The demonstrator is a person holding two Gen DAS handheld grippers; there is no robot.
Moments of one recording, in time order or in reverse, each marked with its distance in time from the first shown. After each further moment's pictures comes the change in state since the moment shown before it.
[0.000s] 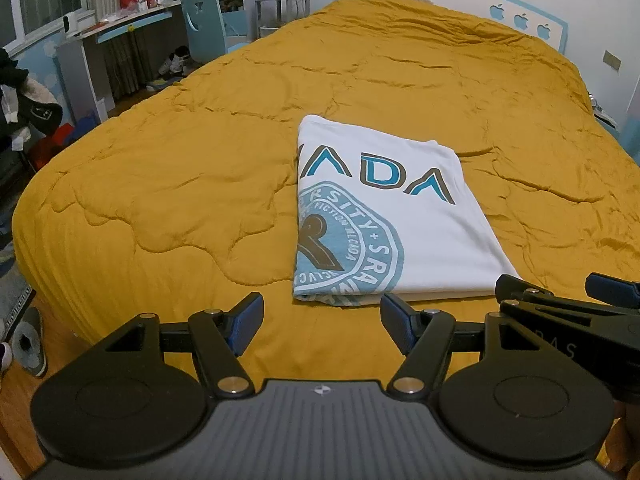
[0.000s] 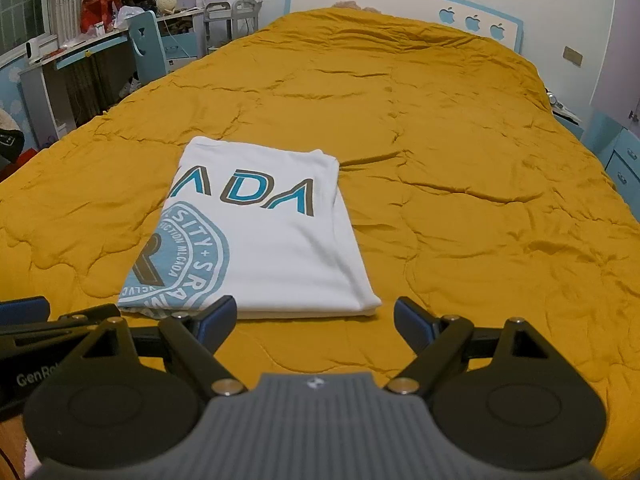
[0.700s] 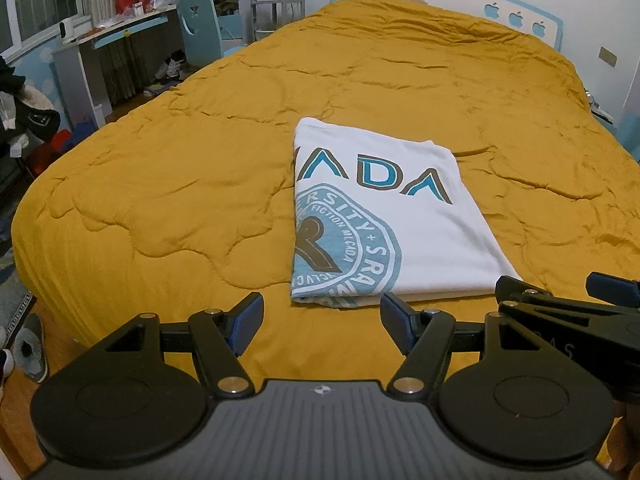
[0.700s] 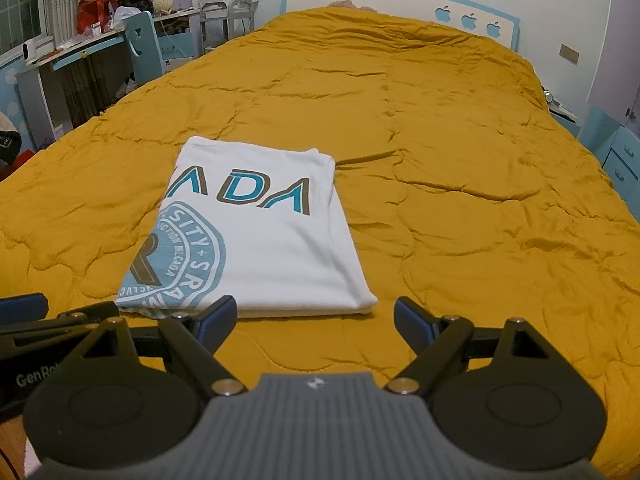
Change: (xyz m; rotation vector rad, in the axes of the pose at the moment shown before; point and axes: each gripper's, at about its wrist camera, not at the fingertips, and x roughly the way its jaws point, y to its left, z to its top) left arm 0.003 0.001 0.004 0.019 -0.002 -0.007; right arm -0.003 0.000 -0.001 0.004 0.006 -0.012
